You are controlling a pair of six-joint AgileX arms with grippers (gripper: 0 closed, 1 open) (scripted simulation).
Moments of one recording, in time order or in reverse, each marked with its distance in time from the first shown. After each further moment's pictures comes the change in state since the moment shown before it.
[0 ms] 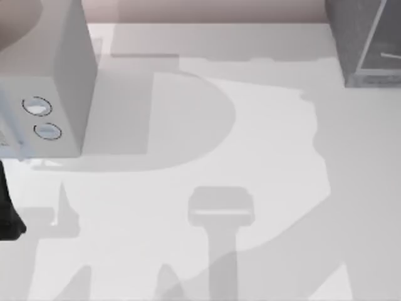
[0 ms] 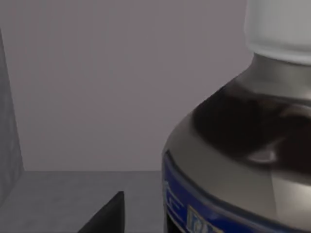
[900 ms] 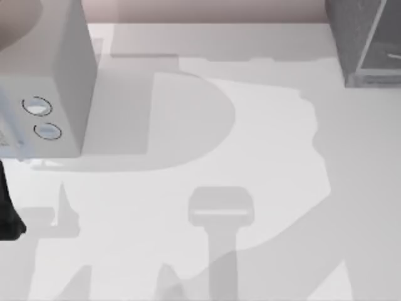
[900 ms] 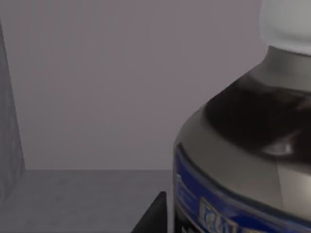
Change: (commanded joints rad) left arm 0.000 0.000 0.000 0.000 0.000 0.000; right arm 0.000 0.000 0.000 0.000 0.000 0.000
